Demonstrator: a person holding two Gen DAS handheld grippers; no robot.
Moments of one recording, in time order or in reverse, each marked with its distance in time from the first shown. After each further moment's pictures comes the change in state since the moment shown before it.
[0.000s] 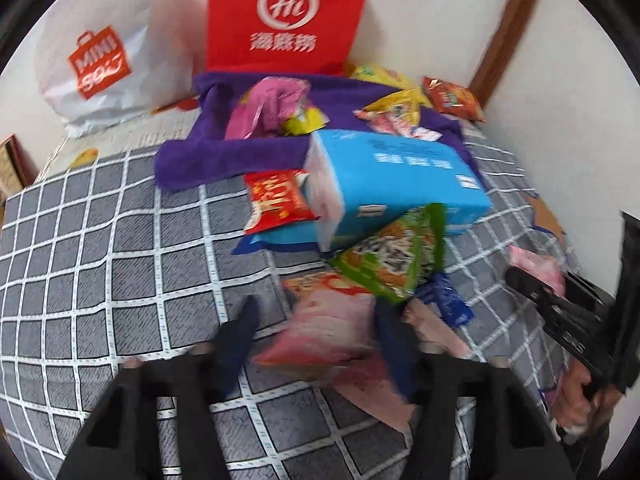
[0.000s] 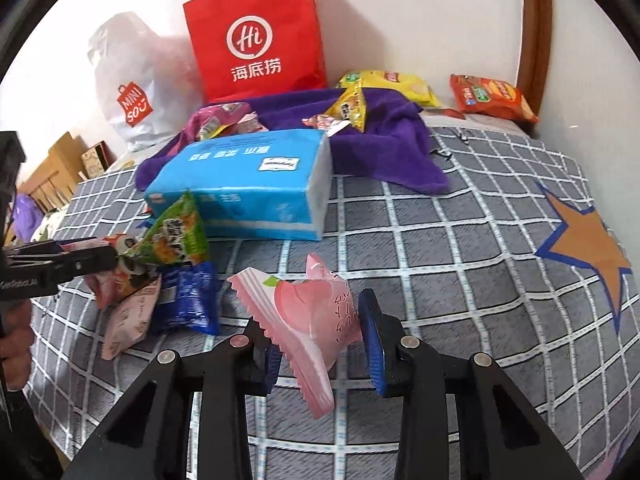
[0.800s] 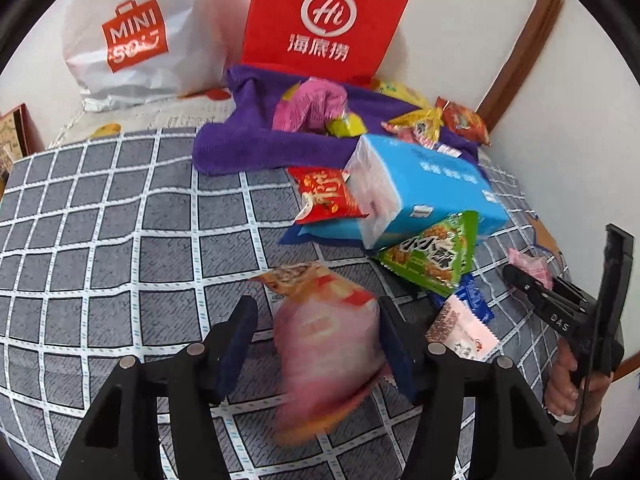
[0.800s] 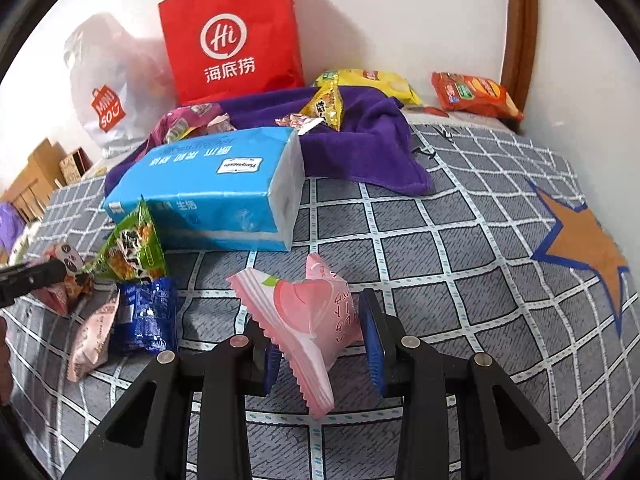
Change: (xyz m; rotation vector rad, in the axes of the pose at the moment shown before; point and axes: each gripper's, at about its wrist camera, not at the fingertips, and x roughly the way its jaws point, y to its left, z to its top) left arm 0.007 0.045 -0.012 -0.085 -0.034 -0.021; right arm 0.023 -0.005 0.001 0.012 -0.012 -0.056
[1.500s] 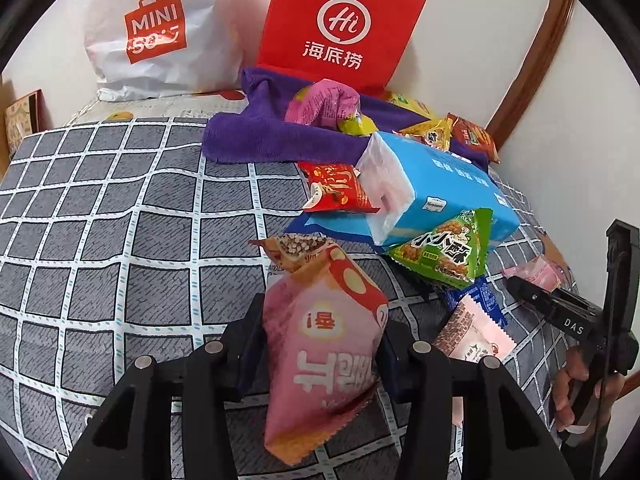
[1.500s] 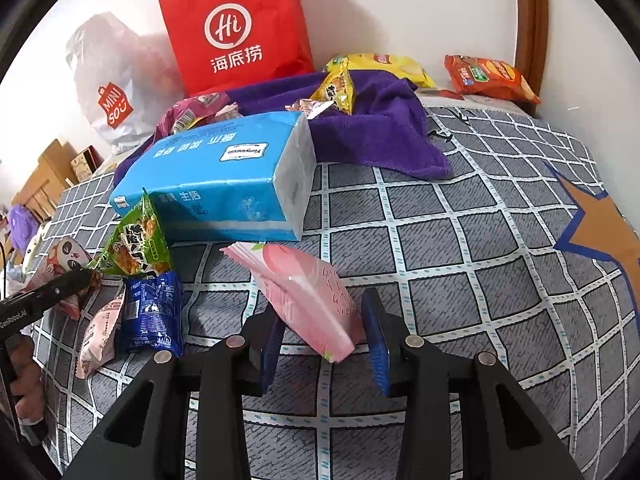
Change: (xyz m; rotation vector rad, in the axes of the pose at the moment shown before) left arm 0.007 0.000 -0.023 -0.043 -0.096 0.017; right arm 0.011 -0.008 -0.001 0.034 0.047 0.083
